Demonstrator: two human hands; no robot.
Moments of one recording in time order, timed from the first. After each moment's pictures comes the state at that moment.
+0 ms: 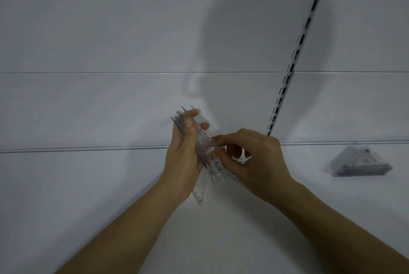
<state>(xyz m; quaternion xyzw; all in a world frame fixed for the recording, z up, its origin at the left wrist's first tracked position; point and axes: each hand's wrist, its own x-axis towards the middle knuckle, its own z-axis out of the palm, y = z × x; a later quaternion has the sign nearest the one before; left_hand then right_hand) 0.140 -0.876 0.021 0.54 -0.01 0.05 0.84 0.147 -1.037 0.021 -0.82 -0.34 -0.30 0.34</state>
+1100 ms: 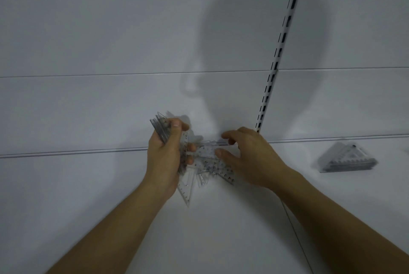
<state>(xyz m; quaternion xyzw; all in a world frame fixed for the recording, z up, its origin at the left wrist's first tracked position) 0.146 -0.876 0.020 0.56 0.06 0.11 0.82 0.175 -1.065 0.010 -0.95 -0.19 -0.08 0.23</state>
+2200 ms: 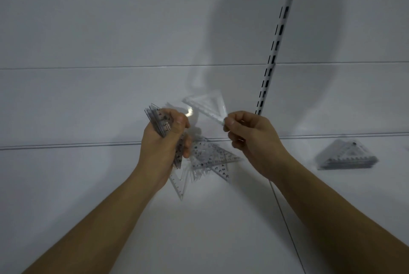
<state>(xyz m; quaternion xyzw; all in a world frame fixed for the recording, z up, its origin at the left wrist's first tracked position) 0.143 -0.875 0.025 0.59 -0.05 0.11 0.80 0.177 -1.069 0.029 -0.66 -0.08 0.04 0.74</state>
